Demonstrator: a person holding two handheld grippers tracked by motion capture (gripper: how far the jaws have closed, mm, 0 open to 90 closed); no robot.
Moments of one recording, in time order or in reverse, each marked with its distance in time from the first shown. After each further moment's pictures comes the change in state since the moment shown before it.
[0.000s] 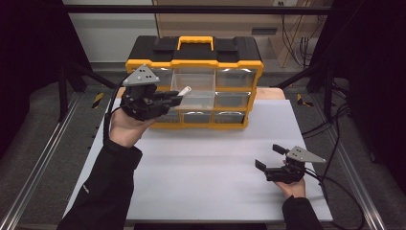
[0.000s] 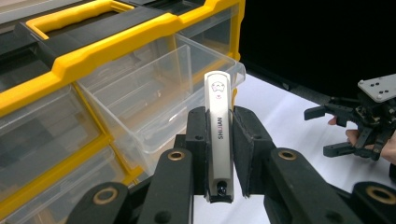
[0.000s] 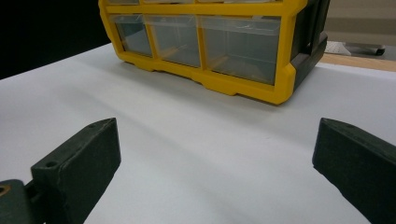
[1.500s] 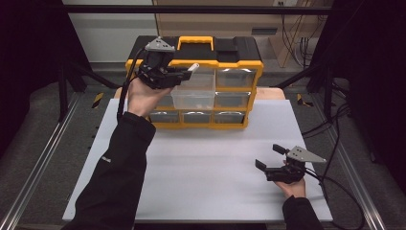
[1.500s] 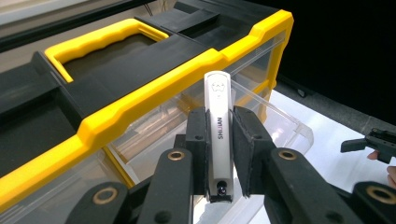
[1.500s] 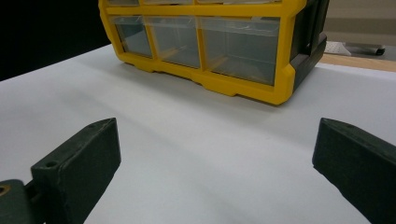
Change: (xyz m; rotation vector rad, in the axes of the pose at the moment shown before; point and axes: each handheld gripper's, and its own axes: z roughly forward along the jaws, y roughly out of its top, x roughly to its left) left arm 0.036 0.039 0.052 0.027 0.041 -0.028; right arm 0.000 0.000 0.000 -0.003 0.001 0.003
